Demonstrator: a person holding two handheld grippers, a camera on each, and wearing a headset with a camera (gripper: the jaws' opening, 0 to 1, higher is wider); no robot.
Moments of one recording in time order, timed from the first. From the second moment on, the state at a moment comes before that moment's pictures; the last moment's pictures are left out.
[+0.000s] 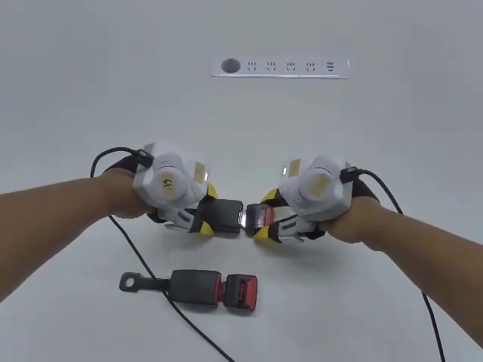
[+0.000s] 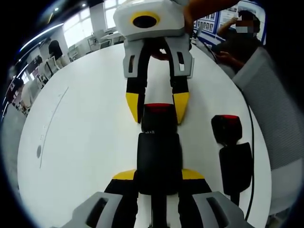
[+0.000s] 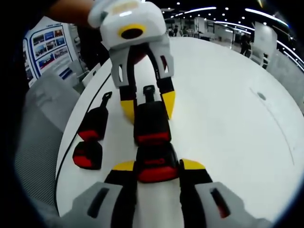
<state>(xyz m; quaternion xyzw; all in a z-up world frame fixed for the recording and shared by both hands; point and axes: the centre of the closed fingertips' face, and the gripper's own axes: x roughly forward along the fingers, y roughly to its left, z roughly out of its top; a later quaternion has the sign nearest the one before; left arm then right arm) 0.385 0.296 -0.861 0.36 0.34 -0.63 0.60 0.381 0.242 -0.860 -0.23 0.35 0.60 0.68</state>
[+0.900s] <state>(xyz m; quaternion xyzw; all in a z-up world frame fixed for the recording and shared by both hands) 0.385 0.297 -0.861 0.36 0.34 -0.64 0.60 0.380 0.212 -0.861 -0.24 0.35 0.60 0.68</state>
